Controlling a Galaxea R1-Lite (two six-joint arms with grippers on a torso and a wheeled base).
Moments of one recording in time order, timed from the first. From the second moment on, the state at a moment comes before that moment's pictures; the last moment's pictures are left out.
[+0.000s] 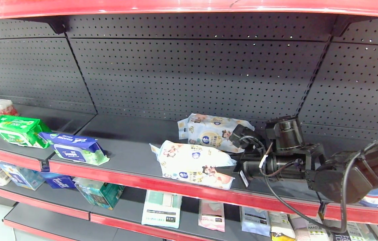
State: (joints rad) left arm 0.00 0.00 0.00 0.00 0.01 0.01; right arm 0.53 1.89 -0.82 -0.51 0.30 -0.31
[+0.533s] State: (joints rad) left arm 0.00 0.00 0.00 0.00 0.01 0.01; right arm 0.55 1.89 -0.81 -0.50 0.29 -0.30
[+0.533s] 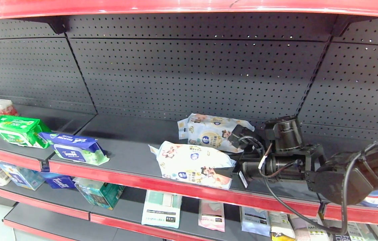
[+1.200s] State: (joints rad) left arm 0.00 0.00 0.00 0.00 0.01 0.01; right arm 0.57 1.89 -0.81 -0.50 0.28 -0.28
